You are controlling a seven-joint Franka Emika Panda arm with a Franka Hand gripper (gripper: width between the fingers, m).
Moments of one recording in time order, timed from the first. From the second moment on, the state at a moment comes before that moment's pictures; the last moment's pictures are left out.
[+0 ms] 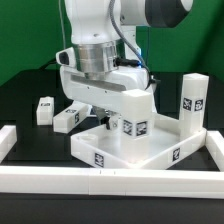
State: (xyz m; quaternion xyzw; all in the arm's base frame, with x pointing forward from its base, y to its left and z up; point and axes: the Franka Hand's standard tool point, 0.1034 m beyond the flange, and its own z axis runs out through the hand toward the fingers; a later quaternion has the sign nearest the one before) arm 0.487 -0.044 0.020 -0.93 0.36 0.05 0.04
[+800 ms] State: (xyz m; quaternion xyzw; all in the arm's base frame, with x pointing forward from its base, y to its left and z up) arm 0.485 -0.050 0.019 -0.99 0.14 0.04 0.04
